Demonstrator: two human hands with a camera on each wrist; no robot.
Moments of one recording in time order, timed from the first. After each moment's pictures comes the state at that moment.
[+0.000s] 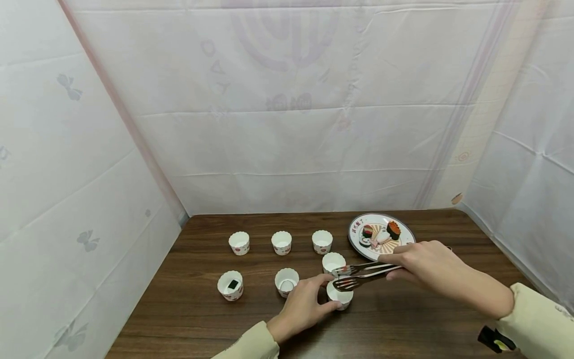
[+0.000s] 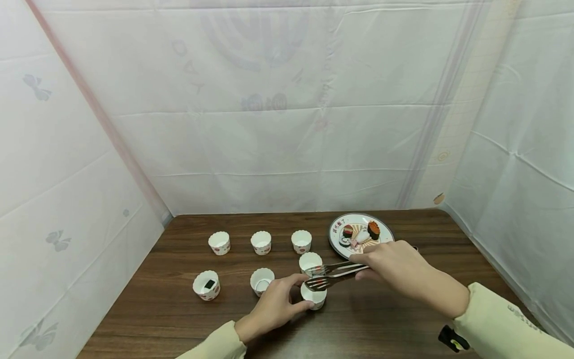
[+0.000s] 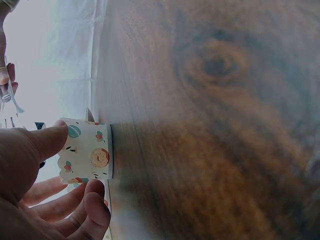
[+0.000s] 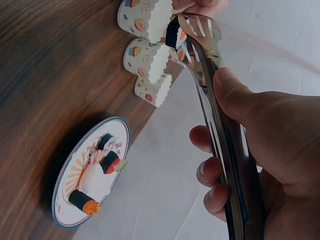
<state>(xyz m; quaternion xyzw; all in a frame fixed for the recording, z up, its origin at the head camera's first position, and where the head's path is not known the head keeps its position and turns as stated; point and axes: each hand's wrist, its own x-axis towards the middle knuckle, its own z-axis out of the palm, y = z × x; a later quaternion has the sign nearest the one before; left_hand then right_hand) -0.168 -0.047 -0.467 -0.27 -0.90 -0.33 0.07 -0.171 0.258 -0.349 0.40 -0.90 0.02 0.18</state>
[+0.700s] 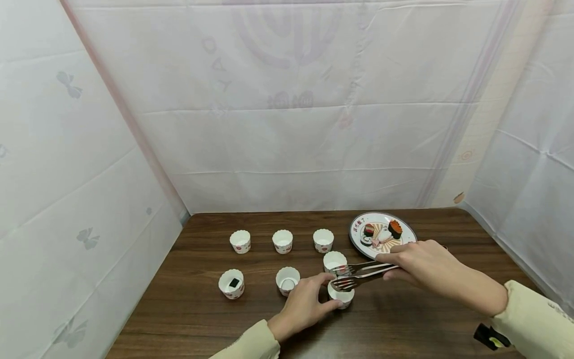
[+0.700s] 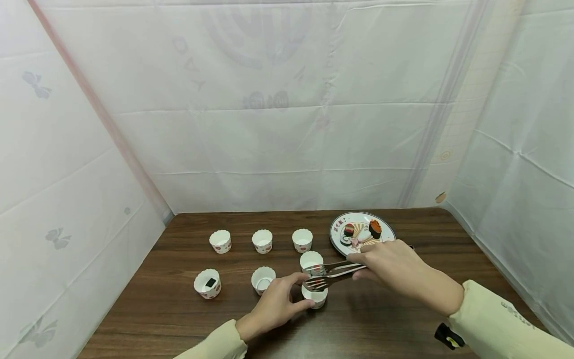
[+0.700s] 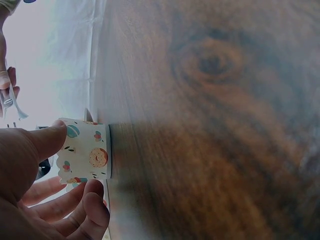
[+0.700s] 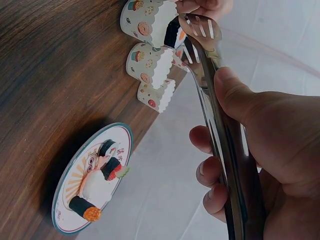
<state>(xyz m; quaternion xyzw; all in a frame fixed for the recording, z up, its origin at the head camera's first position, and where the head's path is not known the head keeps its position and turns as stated) -0.169 -0.047 -0.468 -0.27 -0.90 -0.32 0.07 -0.176 0.252 -0.354 0.41 -0.89 0.02 0.17</state>
